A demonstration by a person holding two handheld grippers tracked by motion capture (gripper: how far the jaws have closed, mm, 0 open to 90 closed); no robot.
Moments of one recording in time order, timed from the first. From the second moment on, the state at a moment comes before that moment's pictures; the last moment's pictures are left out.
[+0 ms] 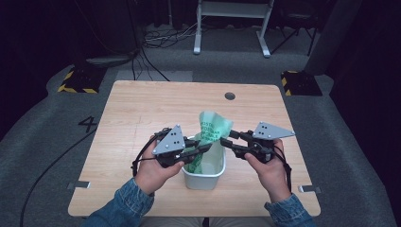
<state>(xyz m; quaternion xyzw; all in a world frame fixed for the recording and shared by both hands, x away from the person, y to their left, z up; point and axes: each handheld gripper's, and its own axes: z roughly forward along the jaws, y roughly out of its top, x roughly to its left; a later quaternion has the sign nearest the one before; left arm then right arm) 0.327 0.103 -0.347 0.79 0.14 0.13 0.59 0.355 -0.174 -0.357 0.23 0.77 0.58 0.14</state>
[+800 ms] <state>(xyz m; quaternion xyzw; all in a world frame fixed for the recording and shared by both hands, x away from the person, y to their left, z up) 0.325 0.117 -0.318 0.75 0.17 0.17 0.62 0.324 -0.172 -0.309 0.15 0.75 0.60 0.24</state>
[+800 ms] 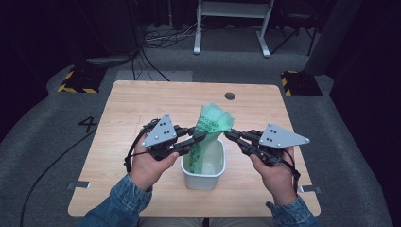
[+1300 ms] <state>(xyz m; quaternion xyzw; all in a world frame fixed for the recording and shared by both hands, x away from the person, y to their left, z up) 0.335 0.126 -0.322 0.75 0.20 0.17 0.61 0.317 -0.154 -0.317 0.12 0.77 0.58 0.22</state>
